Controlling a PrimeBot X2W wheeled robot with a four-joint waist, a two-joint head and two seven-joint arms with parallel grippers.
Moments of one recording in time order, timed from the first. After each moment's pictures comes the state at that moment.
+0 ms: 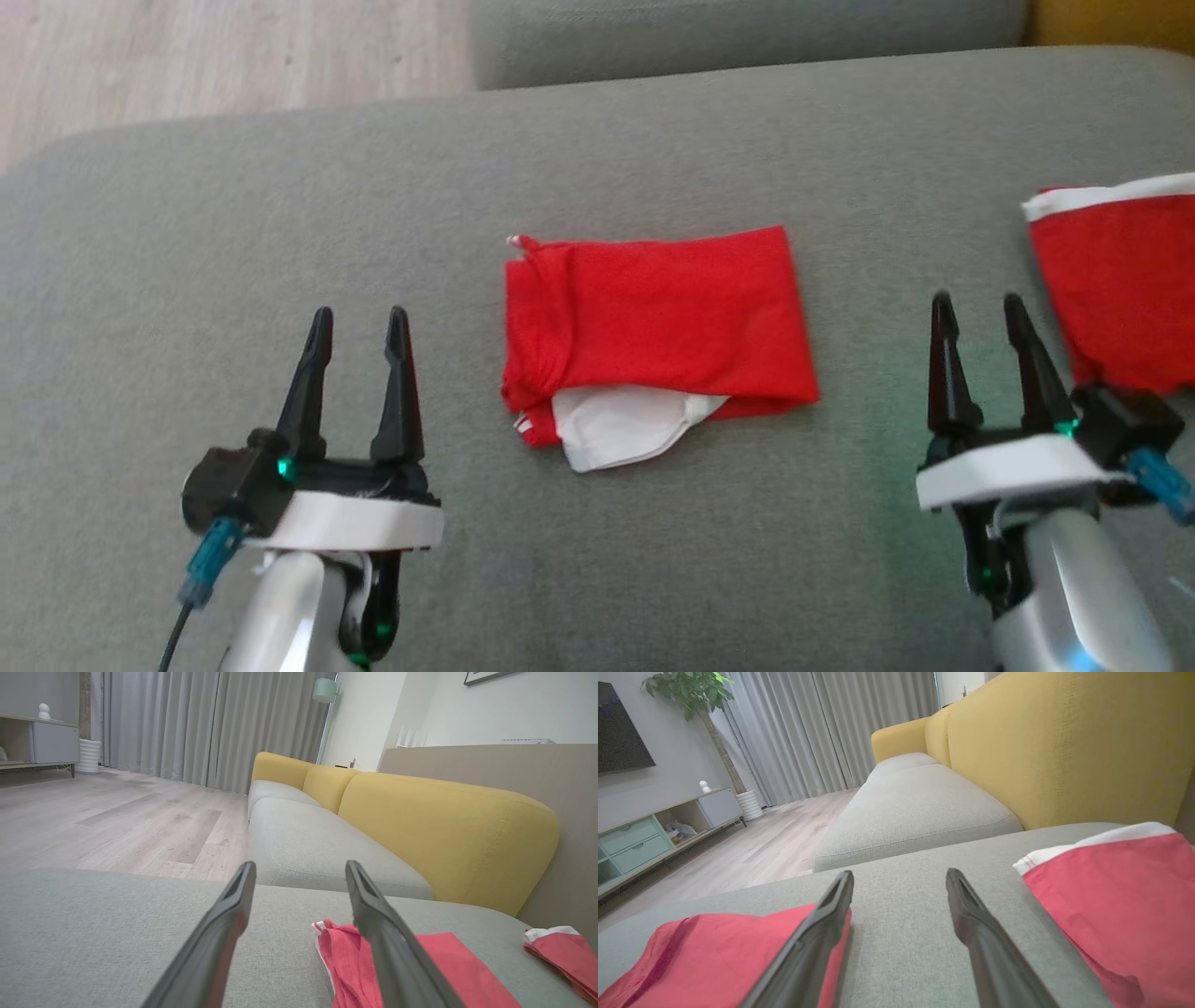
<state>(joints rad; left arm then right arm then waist) -0.17 0.05 -0.18 0.21 -0.32 -0.09 -0.26 -0.19 -0.05 0.00 0.35 0.23 0.13 -0.25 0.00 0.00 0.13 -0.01</state>
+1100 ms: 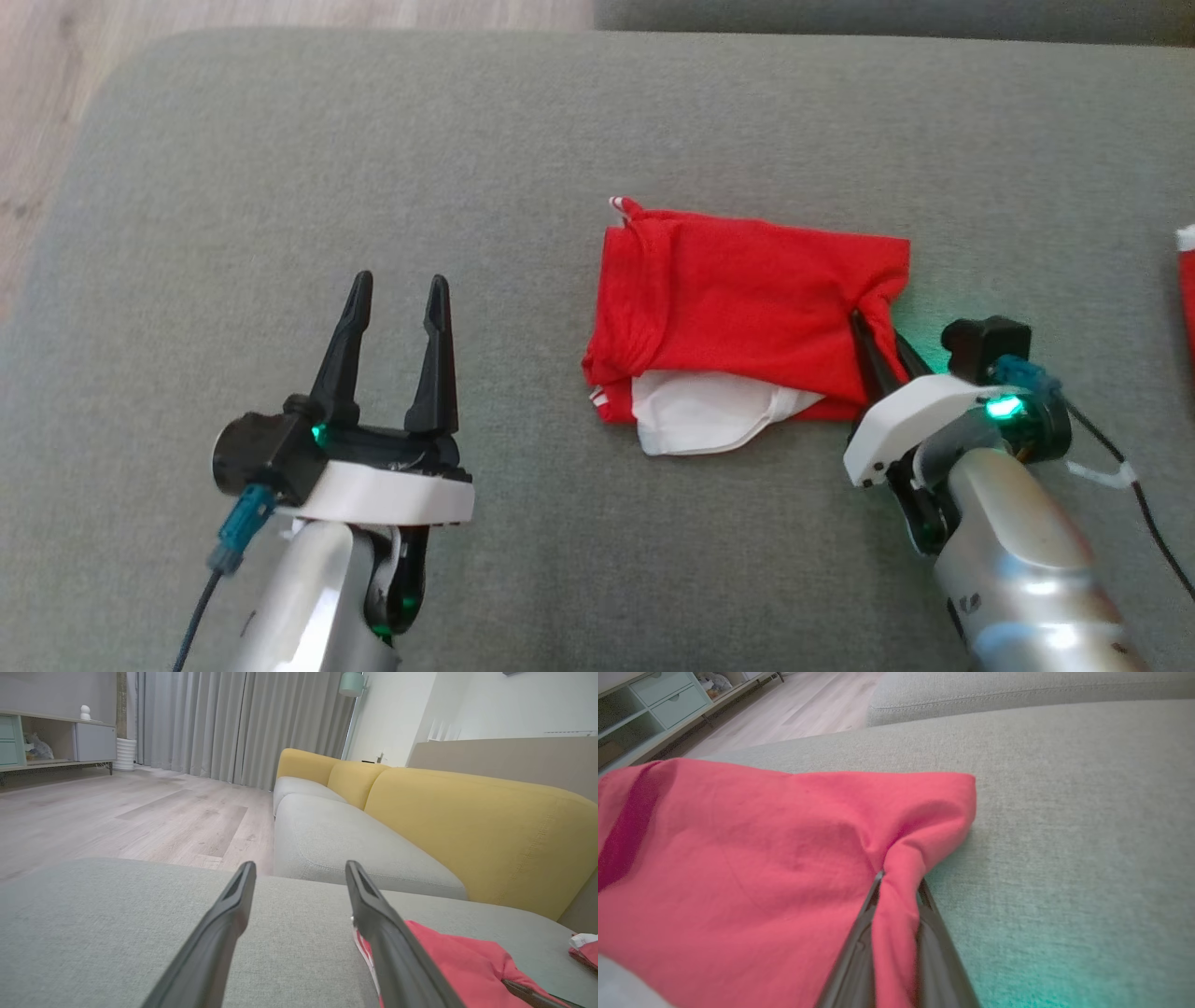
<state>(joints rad) -0.24 0.05 -0.25 0.22 -0.33 -0.08 -0.26 -0.49 -0.06 0.15 0.88 0.22 0.13 -0.14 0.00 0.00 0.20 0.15</state>
